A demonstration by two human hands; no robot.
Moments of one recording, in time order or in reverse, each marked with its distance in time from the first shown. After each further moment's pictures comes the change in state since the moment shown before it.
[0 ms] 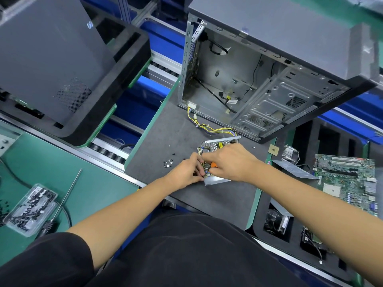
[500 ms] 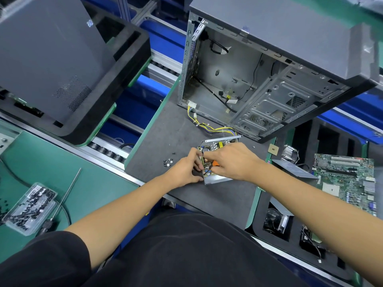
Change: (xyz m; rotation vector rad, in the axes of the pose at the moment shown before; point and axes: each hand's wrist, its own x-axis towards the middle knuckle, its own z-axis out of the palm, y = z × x) left_hand -0.002 0.002 -0.008 -0.026 -0.006 0.012; right_hand -0.004 0.003 -0.001 -0.009 0.020 -0.004
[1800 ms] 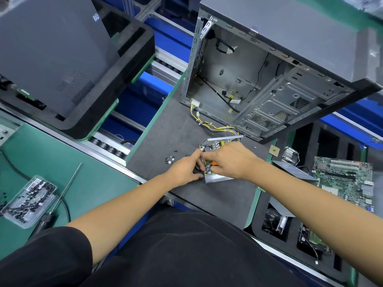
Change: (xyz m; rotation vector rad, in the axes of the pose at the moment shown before) left_hand -0.005 -0.004 0.001 0.121 -0.010 -0.009; right_hand 0.011 -0.004 0.007 -0.086 -0.045 -0.058
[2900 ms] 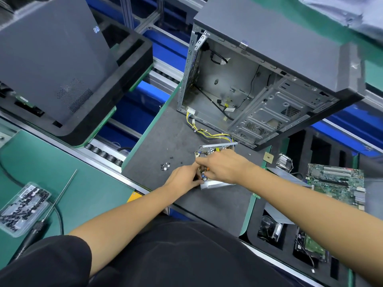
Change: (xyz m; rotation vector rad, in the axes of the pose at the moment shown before) left_hand 0.001 0.013 0.020 0.221 0.138 -0.099; right_hand 0.004 0.000 -0.001 0.081 -0.097 0.007
